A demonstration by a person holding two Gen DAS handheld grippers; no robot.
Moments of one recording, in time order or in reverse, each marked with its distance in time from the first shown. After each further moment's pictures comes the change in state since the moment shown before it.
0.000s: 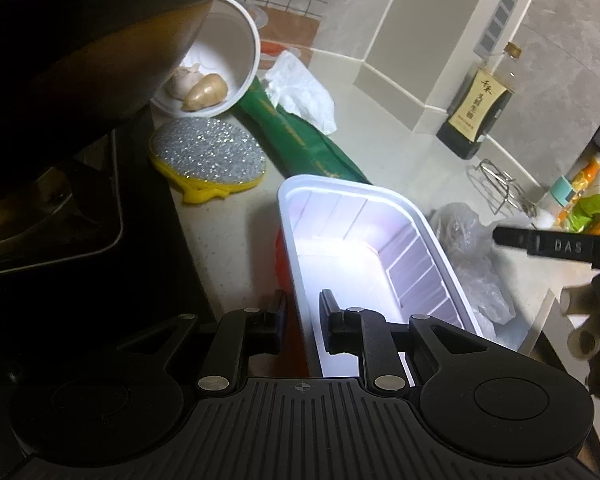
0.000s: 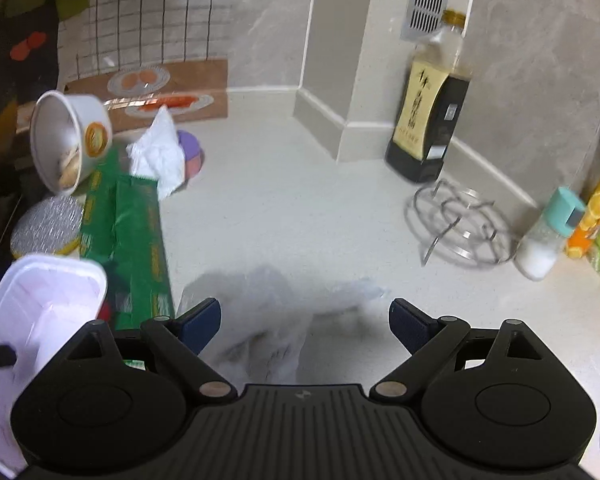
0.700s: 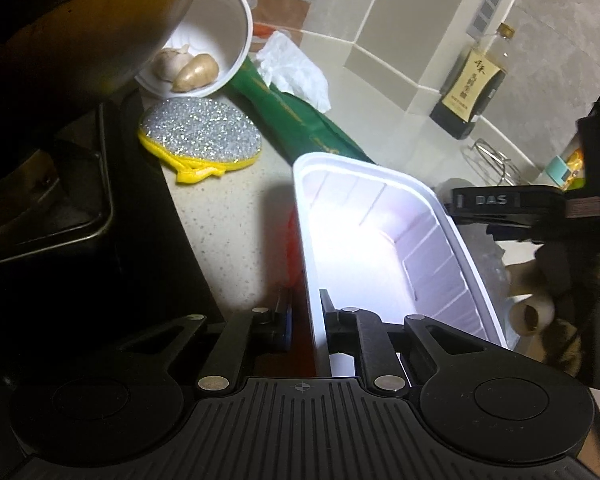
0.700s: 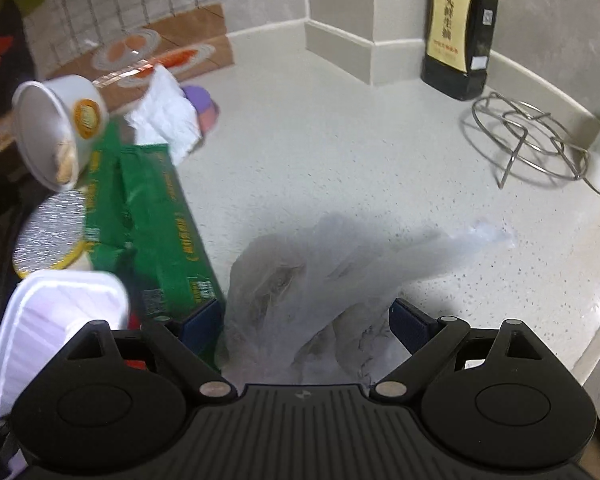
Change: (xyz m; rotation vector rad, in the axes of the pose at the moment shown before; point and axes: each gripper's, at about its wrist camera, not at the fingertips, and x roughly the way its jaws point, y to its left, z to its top) left arm 0.010 0.009 -0.006 0.022 0.039 -0.034; right arm 0.064 0.032 0.001 0.178 0.158 0.068
